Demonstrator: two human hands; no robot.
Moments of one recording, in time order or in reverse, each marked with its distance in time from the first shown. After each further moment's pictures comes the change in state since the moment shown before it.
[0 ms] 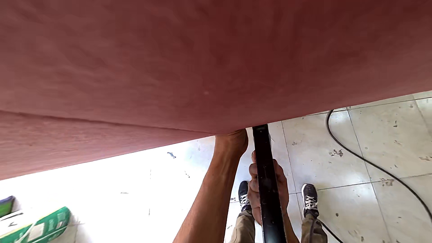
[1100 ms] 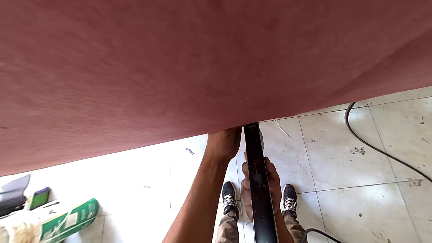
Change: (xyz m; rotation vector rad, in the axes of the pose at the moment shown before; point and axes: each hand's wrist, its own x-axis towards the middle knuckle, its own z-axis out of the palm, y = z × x) left_hand 0.019 0.080 -0.124 0.000 -0.158 -0.131; right_hand 0.050 0.104 -0.072 0.040 -0.004 0.046
